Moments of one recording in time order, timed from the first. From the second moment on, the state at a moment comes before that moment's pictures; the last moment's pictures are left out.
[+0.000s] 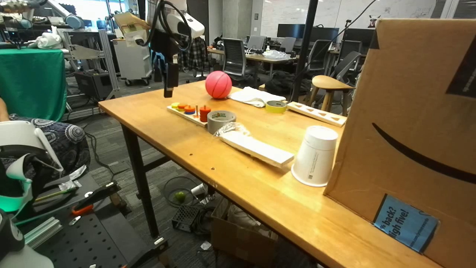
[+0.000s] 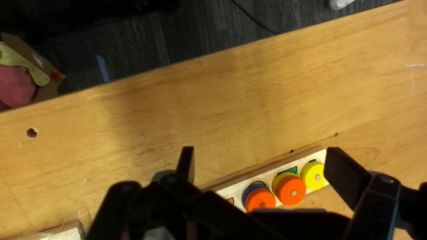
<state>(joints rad) 0.15 -0.30 0.12 -2.55 0.37 2.27 0.24</state>
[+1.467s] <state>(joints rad) 0.22 0.07 0.26 -2.03 0.10 2.38 0.21</state>
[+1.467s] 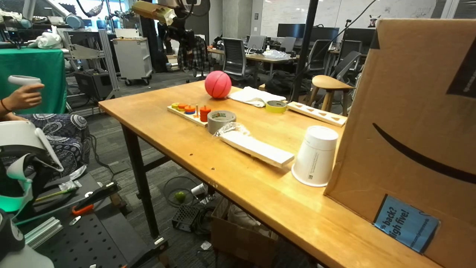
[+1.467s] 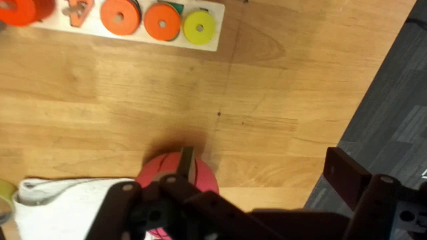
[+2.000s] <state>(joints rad) 0.32 0.35 0.28 -1.63 0.05 2.38 0.09</state>
